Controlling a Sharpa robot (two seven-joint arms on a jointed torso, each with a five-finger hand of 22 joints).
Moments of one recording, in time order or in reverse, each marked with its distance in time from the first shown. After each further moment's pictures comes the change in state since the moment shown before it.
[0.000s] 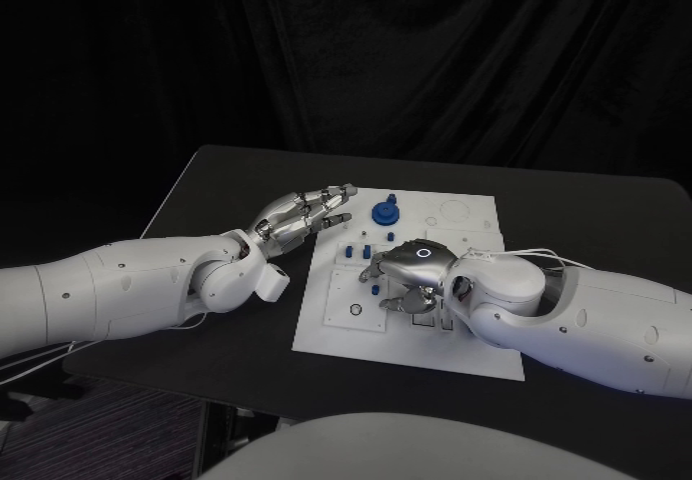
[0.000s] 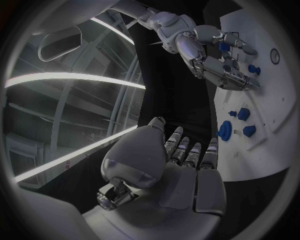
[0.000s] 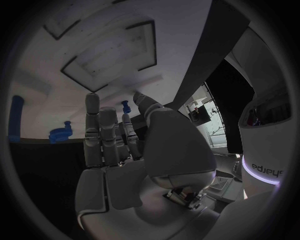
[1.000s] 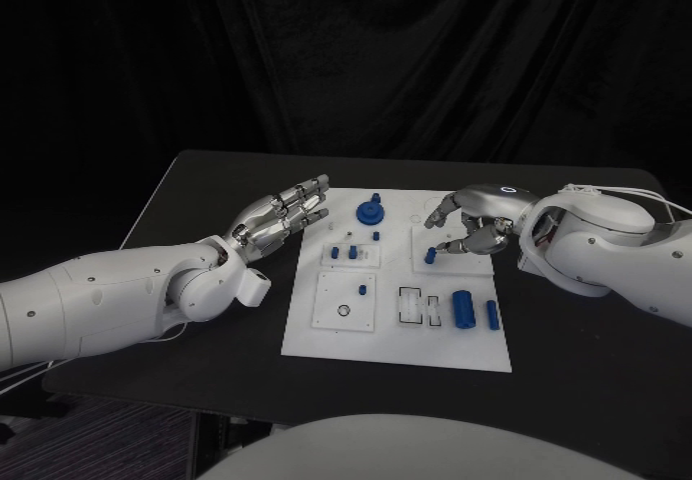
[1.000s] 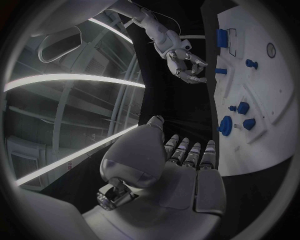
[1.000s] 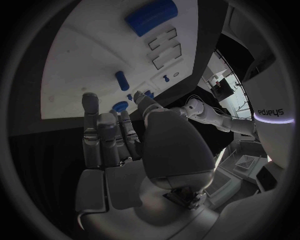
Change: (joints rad) left arm -0.002 -0.020 0.000 0.006 0.000 -0.024 0.013; left_hand -0.014 -0.030 -0.010 0.019 -0.013 -0.241 -0.131 -0.032 -0.029 -0.025 0.000 -0.017 -0.004 -0.011 -0.036 -0.004 -0.002 0.000 -0.040 -0.079 -0.018 -0.067; right arm 0.167 -0.254 0.000 0.033 0.326 0.010 0.007; right_hand 0.006 0.042 -0.055 0.069 0.009 0.113 0.041 0.026 -0.027 0.067 -0.007 0.061 -0.055 0.103 0.005 0.090 0.107 0.000 0.104 0.003 0.068 0.017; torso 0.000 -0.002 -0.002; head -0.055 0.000
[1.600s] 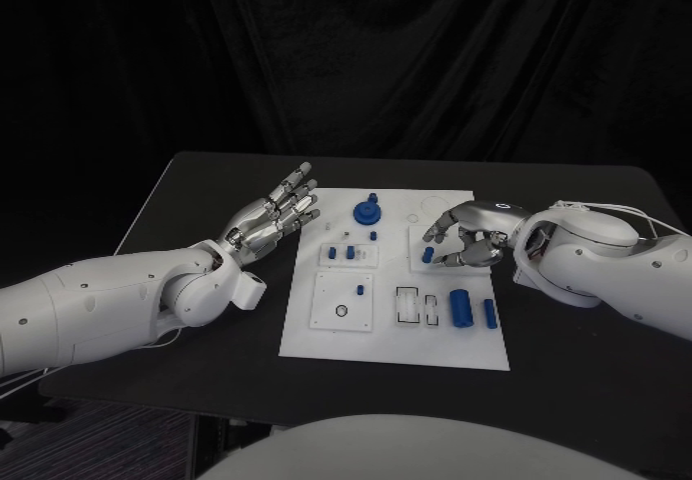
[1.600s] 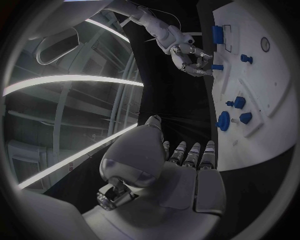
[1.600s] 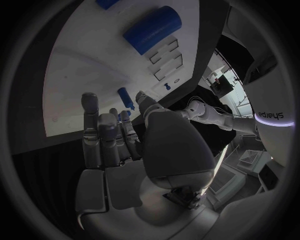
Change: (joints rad) left arm -0.011 -0.004 0.000 -0.002 0.000 -0.028 0.005; left_hand -0.027 0.016 -0.057 0.003 -0.027 -0.138 -0.200 -0.018 -0.020 -0.058 -0.101 -0.069 -0.016 0.000 0.000 0.000 -0.002 0.000 -0.001 0.010 0.000 -0.011; right arm -0.055 0.006 0.000 -0.041 0.025 -0.008 0.026; right_hand -0.017 -0.006 -0.021 0.025 -0.040 0.000 0.000 -0.014 -0.021 0.050 -0.008 -0.004 -0.026 0.010 -0.005 0.007 0.004 0.000 0.014 0.000 0.000 0.000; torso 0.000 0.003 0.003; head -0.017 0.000
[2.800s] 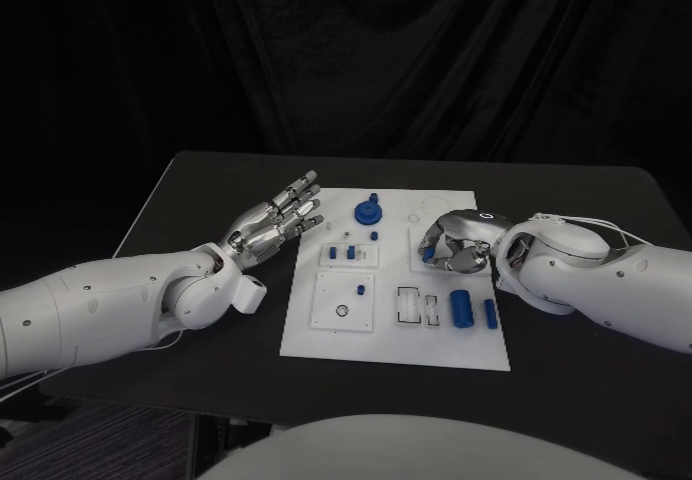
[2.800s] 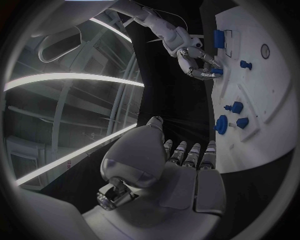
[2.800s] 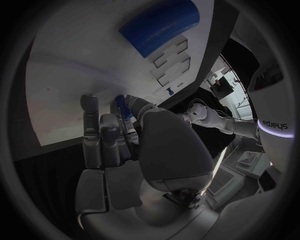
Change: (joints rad) left arm -0.011 0.003 0.000 -0.005 0.000 0.034 0.002; left_hand 0.022 0.011 0.030 -0.029 0.031 0.039 0.070 0.002 0.007 0.007 0.055 0.009 0.003 0.000 0.015 0.000 0.000 0.000 0.004 0.036 0.000 0.007; right arm -0.052 0.071 0.001 -0.066 -0.027 -0.051 0.004; right_hand 0.086 -0.007 0.153 -0.046 0.101 0.172 0.032 0.046 0.009 0.222 -0.032 -0.080 -0.105 0.029 -0.029 0.000 -0.005 0.000 0.029 -0.029 0.040 0.000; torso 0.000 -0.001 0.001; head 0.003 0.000
